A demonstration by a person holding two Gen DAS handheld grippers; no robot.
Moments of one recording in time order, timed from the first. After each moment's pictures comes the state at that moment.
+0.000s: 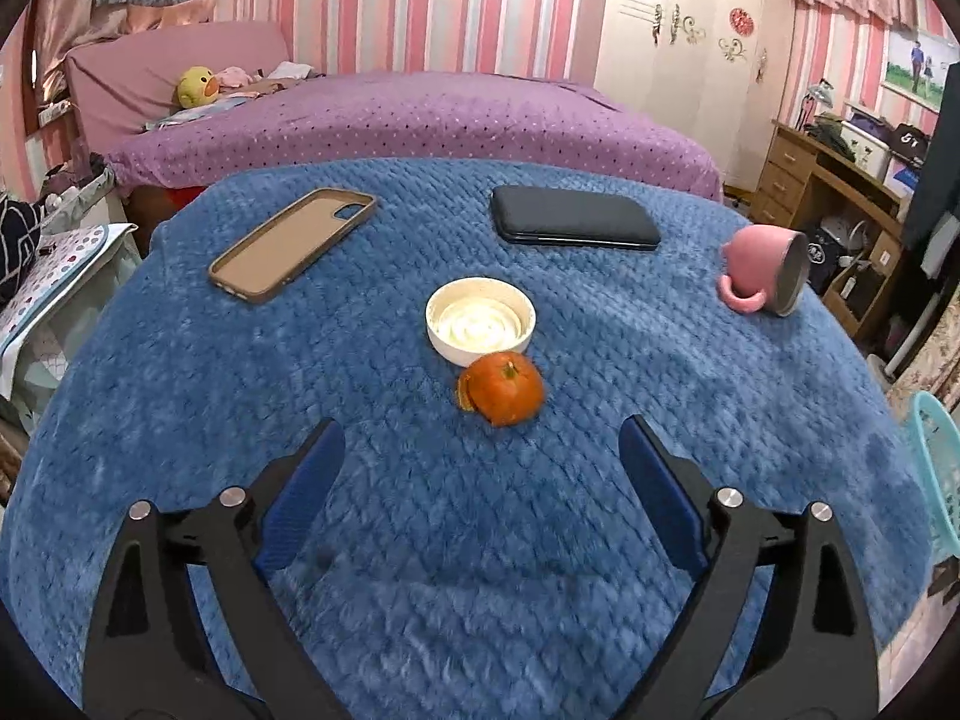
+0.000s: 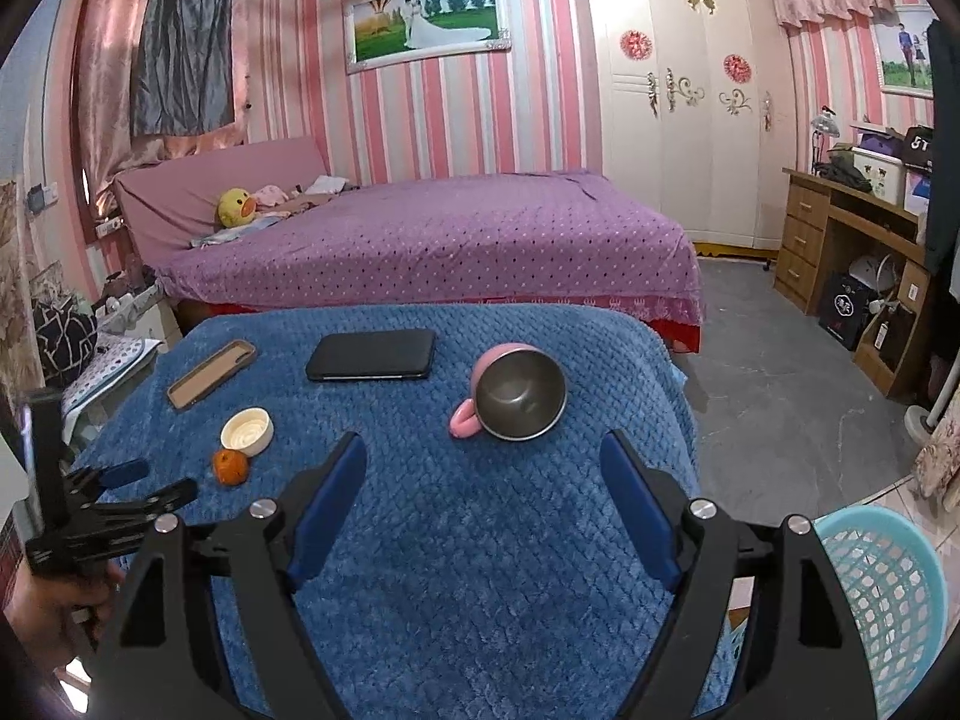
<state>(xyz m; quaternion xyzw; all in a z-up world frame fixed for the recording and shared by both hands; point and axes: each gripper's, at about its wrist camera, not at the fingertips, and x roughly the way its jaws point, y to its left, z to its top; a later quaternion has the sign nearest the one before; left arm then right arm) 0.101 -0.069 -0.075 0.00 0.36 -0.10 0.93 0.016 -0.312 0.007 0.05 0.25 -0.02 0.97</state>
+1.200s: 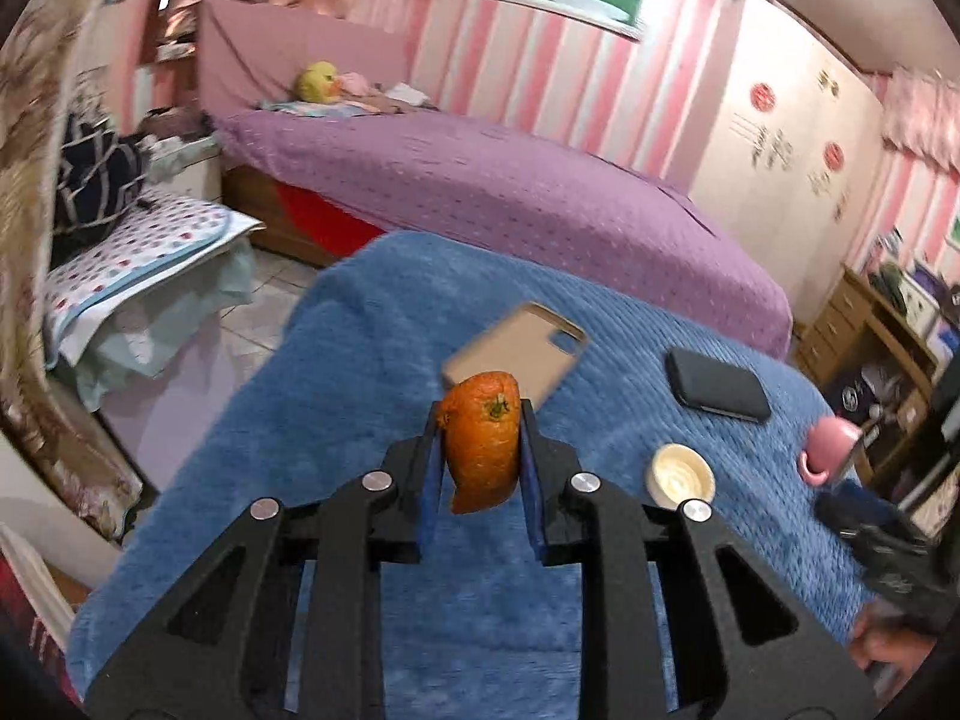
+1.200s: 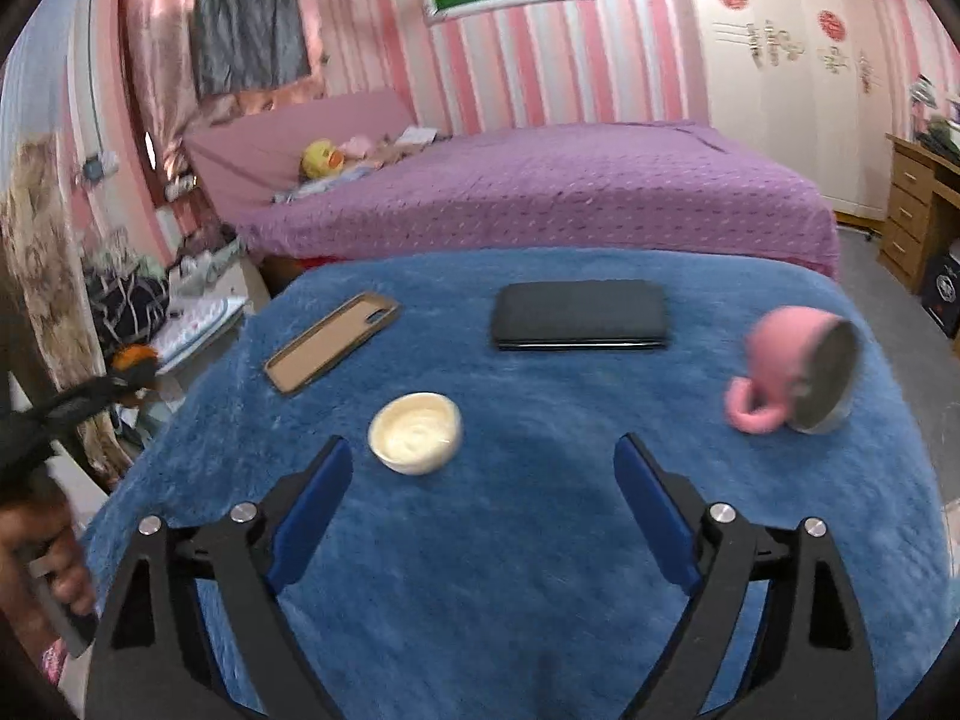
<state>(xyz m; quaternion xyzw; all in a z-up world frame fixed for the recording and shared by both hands) 0.114 0.103 -0.018 -0.13 0.30 -0.01 0.95 0.139 -0.138 -0.047 0.05 0.32 0.10 0.94</state>
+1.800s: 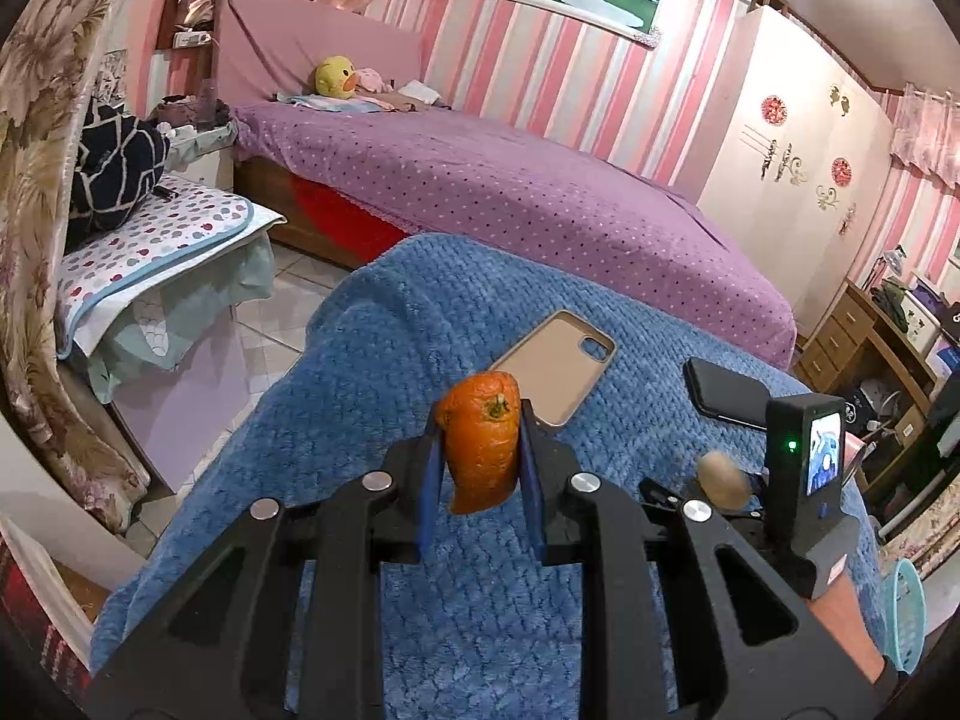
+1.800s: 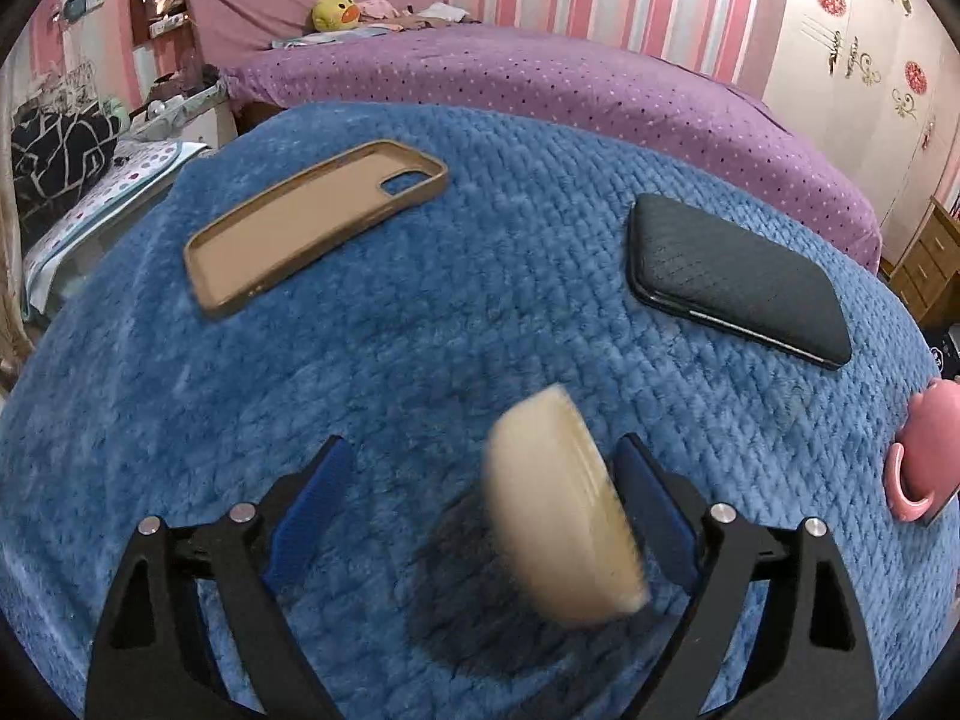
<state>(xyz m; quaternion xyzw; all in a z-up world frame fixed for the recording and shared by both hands) 0.111 0.129 -0.019 -0.14 0.30 -0.01 0.94 0.235 -0.054 -0.116 -0.06 0.42 0.08 0.90</state>
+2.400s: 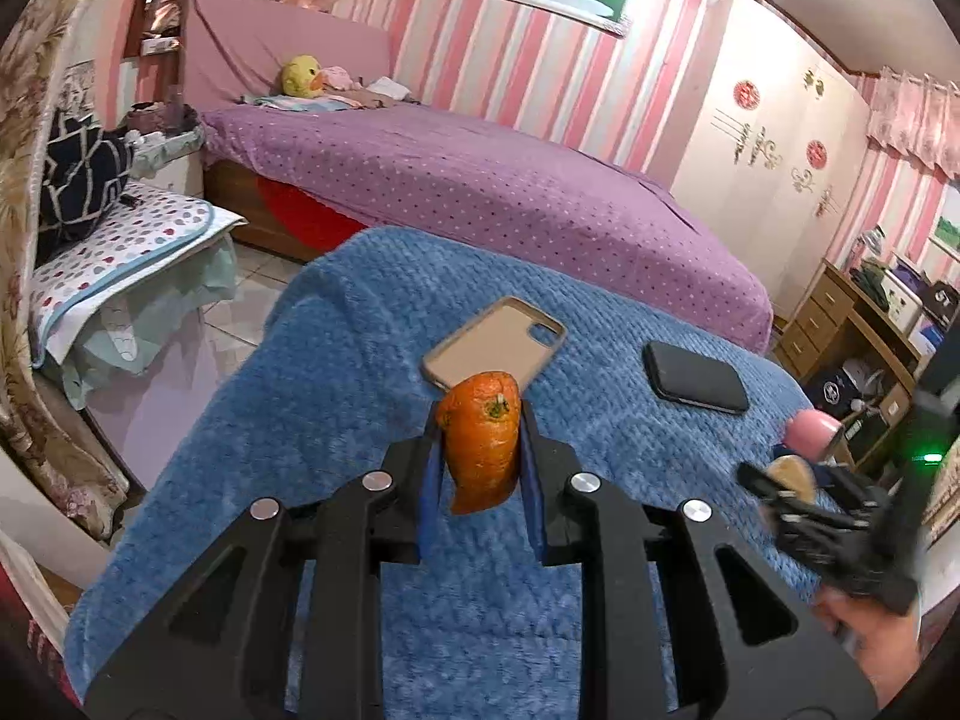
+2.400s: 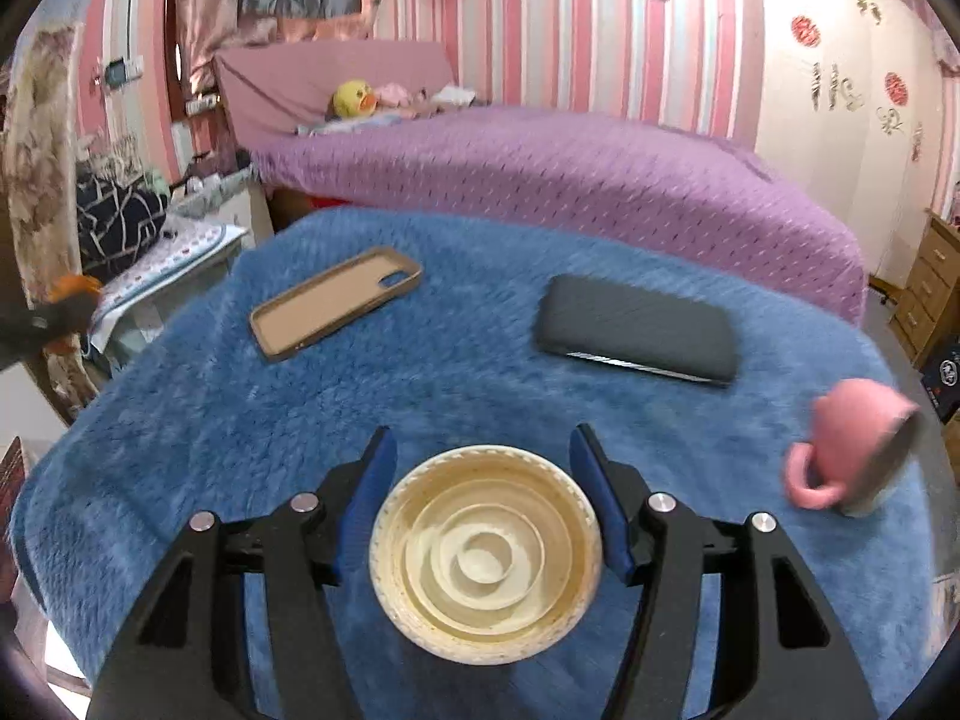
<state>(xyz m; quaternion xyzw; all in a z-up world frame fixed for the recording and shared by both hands) 0.111 0.091 -0.016 -0.13 0.30 -0.04 0.94 0.144 -0.135 -0.048 -0.03 0.31 0.10 0.94</state>
